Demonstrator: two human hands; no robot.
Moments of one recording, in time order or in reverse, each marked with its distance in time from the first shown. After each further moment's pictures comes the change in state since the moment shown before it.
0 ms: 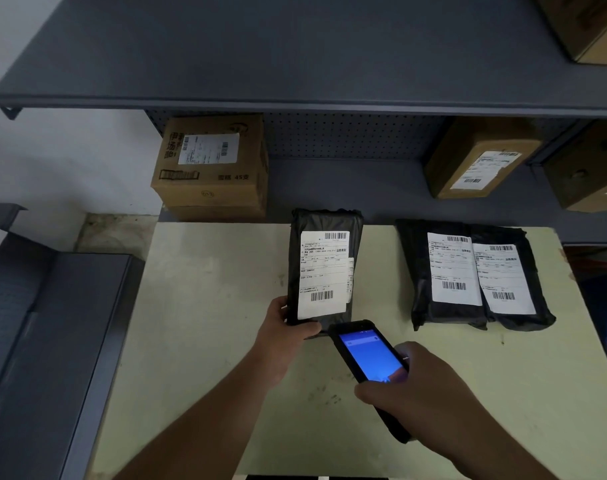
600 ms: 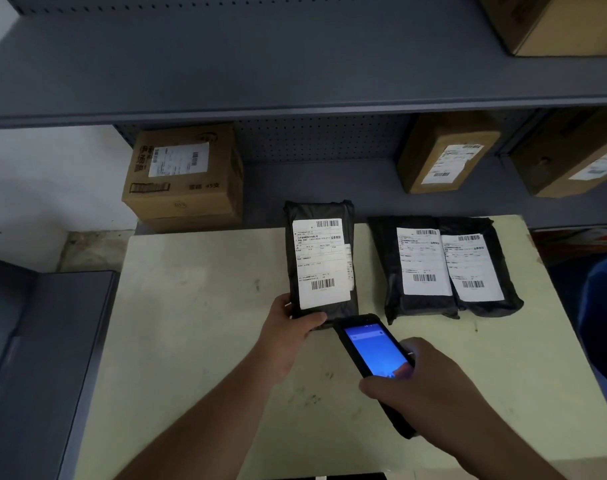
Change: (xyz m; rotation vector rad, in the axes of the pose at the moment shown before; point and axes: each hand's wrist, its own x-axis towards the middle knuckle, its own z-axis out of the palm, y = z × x) left_hand -0.008 0.011 0.057 -0.094 -0.047 -0.006; right_hand -0.004 0.031 -0.035 0.081 0.041 0.008
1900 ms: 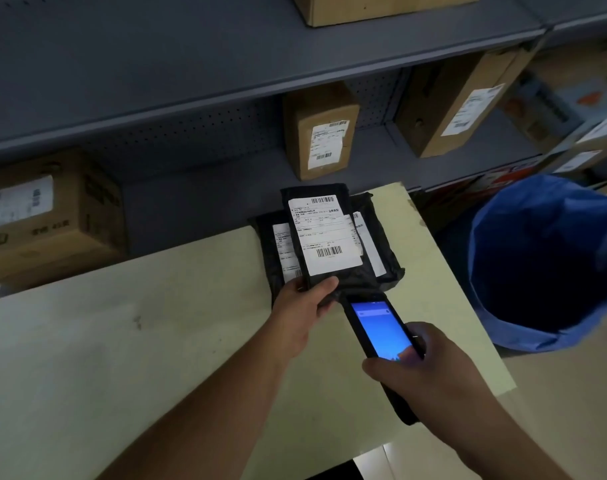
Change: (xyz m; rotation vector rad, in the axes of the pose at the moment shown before) left_hand 0.013 -0.026 0.233 0.039 -0.263 -0.114; right_hand 0.021 0.118 -0.133 0.308 0.252 0.113
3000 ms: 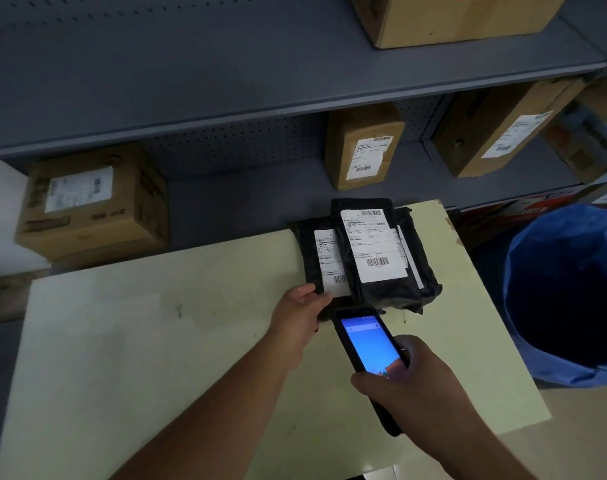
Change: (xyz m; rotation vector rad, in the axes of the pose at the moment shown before) left_hand -0.016 0.015 -0.061 0.209 0.195 0.063; right_hand -0.015 -0.024 0.057 -0.146 -0.031 -0.060
